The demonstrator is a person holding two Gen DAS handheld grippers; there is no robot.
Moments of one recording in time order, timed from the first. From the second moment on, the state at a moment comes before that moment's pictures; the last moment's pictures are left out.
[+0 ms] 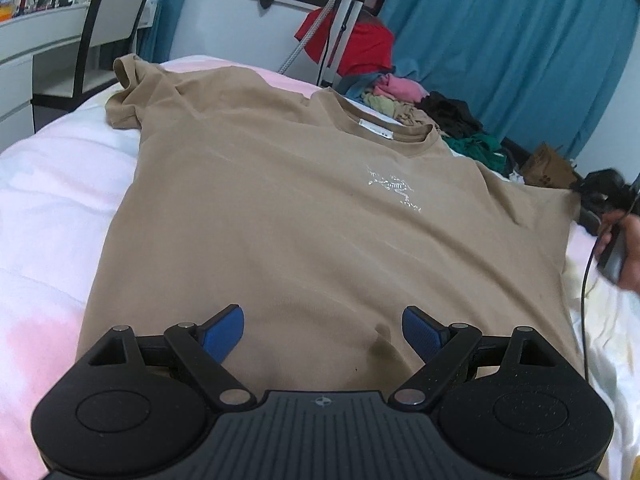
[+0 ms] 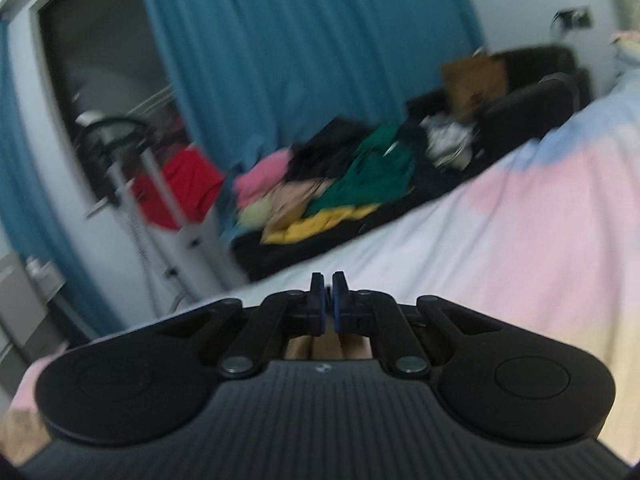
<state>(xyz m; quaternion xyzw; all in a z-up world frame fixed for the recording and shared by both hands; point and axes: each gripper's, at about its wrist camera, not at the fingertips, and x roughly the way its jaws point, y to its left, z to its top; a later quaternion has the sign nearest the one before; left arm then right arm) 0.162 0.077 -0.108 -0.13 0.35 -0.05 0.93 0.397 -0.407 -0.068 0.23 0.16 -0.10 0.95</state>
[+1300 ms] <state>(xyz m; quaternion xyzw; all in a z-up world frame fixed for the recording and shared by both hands) 0.144 0.057 -0.108 -0.11 0.34 -0.05 0.93 0.285 -0.406 -0.186 0.53 0.20 -0.02 0.82</state>
